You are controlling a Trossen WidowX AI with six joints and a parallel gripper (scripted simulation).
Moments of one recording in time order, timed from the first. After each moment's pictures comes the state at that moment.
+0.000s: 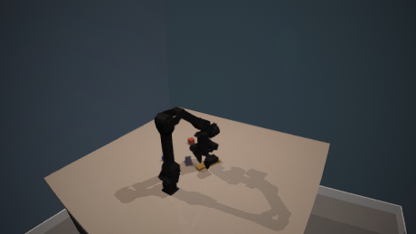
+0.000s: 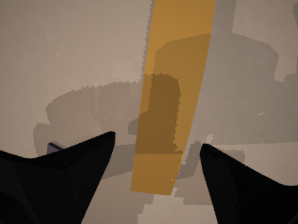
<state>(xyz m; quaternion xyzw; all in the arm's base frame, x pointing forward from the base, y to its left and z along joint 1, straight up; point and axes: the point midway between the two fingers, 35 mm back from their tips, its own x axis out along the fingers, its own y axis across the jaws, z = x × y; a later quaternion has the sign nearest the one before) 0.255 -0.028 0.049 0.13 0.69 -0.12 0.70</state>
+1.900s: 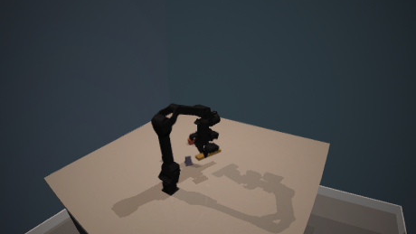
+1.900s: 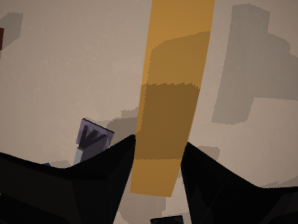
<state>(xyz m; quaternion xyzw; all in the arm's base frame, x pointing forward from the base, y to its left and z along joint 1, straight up) 0.256 -0.028 0.117 0.13 0.69 -0.12 0.70</state>
